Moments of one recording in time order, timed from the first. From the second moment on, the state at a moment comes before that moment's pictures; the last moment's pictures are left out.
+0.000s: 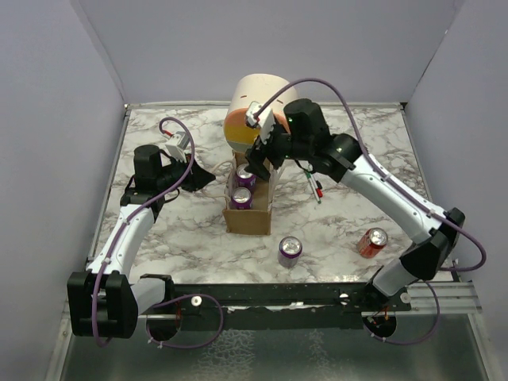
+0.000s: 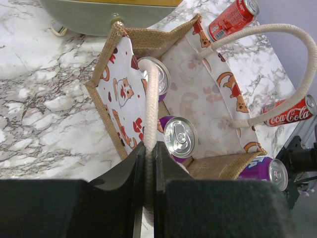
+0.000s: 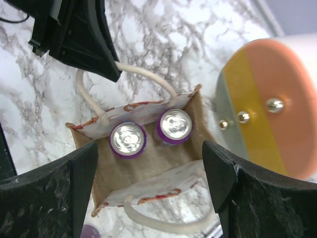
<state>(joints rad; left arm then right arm) -0.06 1.12 0.77 -0.11 0.74 -0.24 0.79 1.61 1.68 -0.57 -0.27 -0.28</state>
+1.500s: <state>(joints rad) -0.06 1.12 0.77 -0.10 0.74 -0.24 -0.06 1.75 1.35 -0.55 -0.35 -0.36</state>
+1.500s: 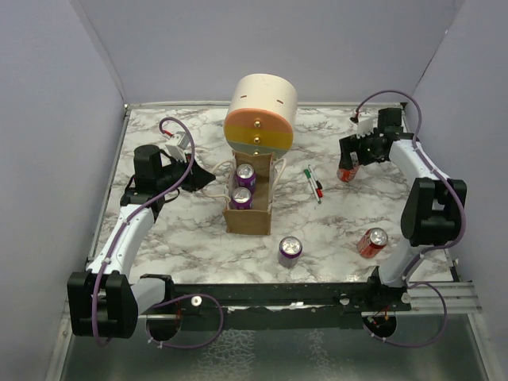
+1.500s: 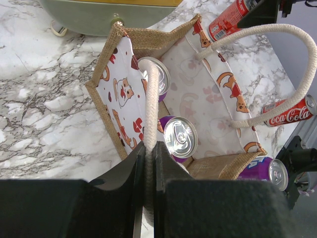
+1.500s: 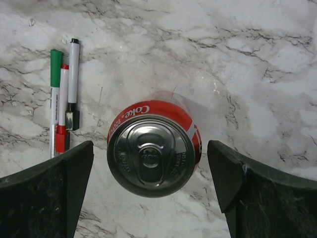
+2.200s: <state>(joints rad) -0.06 1.12 0.77 -0.10 0.74 -0.24 -0.06 1.80 1.39 -0.56 -0.38 -0.39</state>
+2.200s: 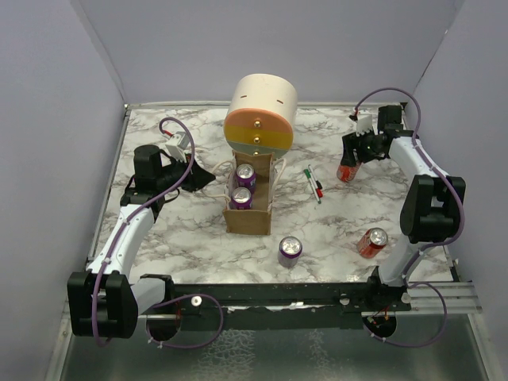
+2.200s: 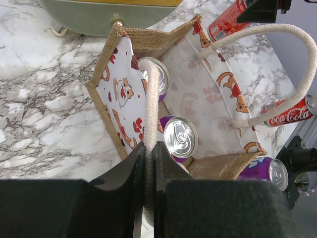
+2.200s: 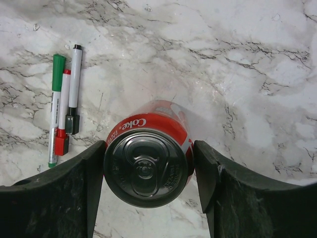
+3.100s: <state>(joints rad) -0.06 1.12 0.77 -0.10 0.74 -0.24 -0.06 1.69 1.44 -0.68 -0.40 -0.40</state>
